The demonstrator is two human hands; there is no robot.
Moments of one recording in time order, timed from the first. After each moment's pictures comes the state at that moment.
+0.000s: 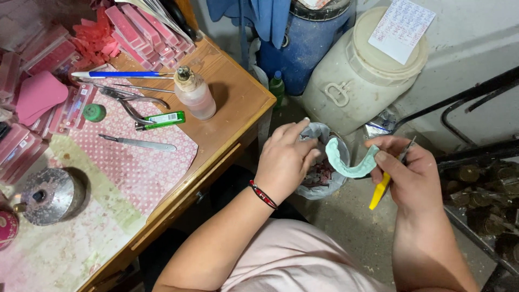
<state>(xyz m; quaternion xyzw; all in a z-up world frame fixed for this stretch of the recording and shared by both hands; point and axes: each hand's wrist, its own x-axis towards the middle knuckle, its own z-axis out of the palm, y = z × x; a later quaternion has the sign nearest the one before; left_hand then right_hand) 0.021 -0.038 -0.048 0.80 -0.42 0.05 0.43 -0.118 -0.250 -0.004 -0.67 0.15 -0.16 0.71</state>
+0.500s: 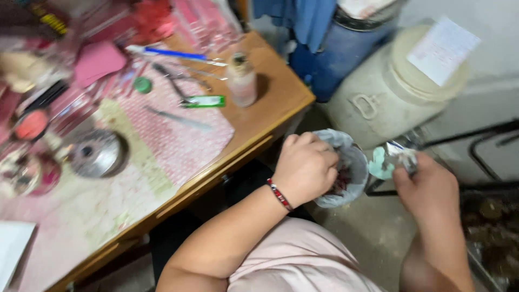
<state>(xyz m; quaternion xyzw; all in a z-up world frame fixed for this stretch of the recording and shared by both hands) 0.006 -0.017 -0.016 0.85 -0.41 0.14 0.31 -0.111 -0.265 -0.023 -0.95 0.28 -0.02 0.14</state>
